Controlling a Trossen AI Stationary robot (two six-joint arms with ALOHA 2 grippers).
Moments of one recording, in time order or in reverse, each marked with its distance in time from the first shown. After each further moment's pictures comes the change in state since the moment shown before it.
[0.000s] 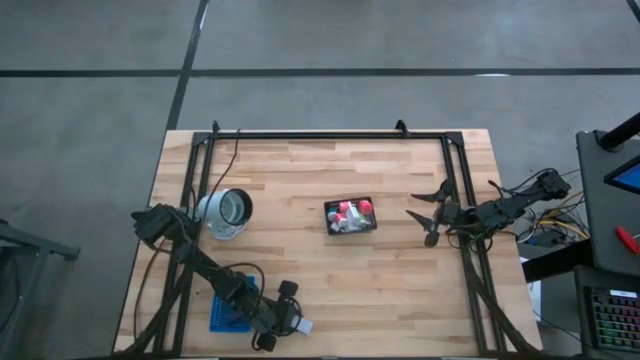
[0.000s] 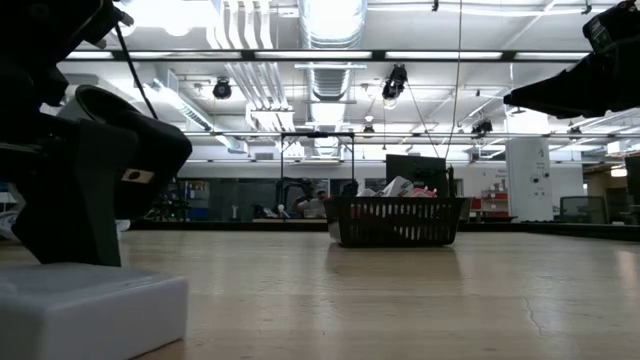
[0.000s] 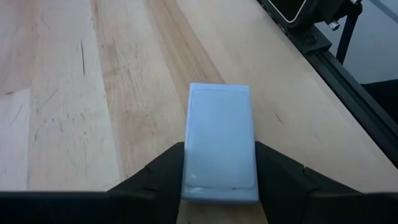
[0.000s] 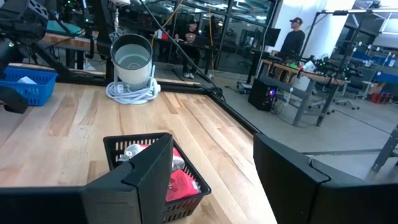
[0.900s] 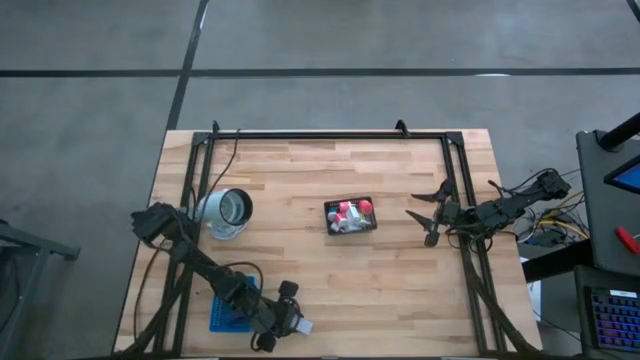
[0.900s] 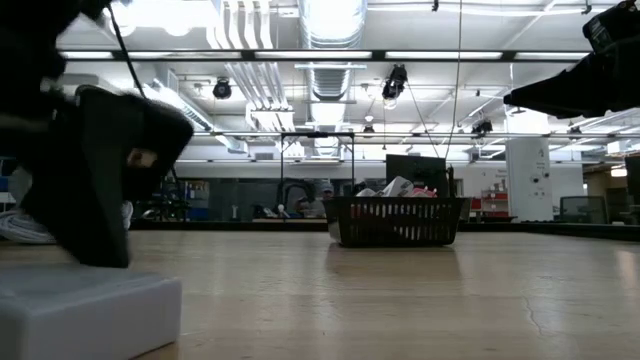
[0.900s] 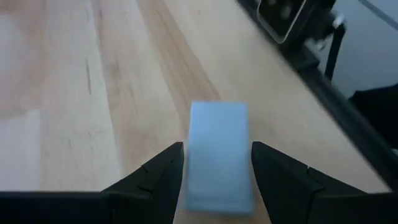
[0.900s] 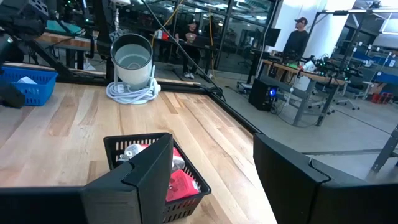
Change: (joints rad) left arm -0.008 -0.028 0.005 -0.005 -0.011 0.019; right arm 0.000 0.000 0.000 0.000 0.000 -0.001
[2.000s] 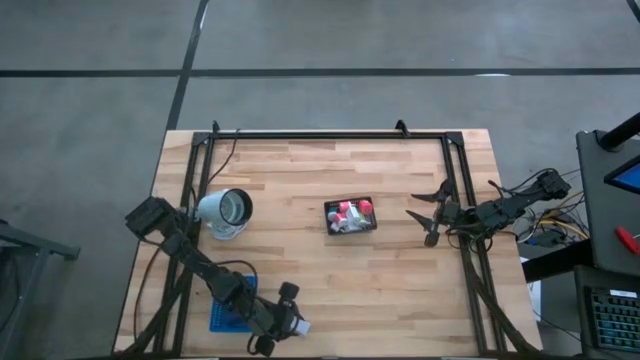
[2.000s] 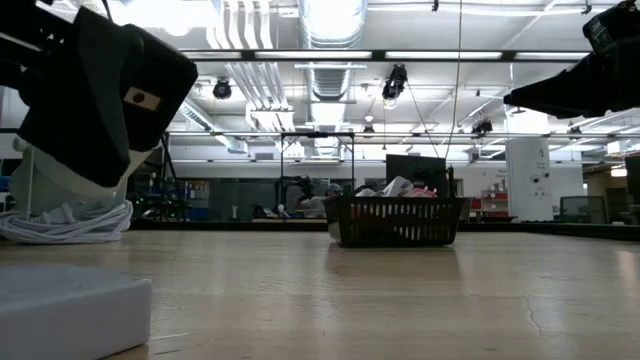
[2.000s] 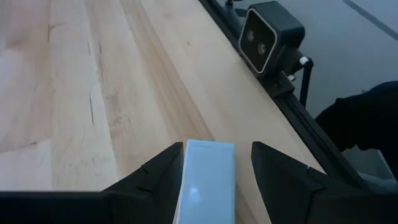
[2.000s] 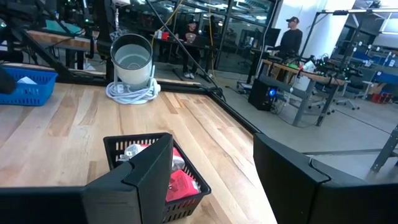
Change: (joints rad) left arm -0.004 -0.066 0.053 -0.089 0.003 0.033; right arm 0.000 0.000 0.000 0.000 0.000 0.002
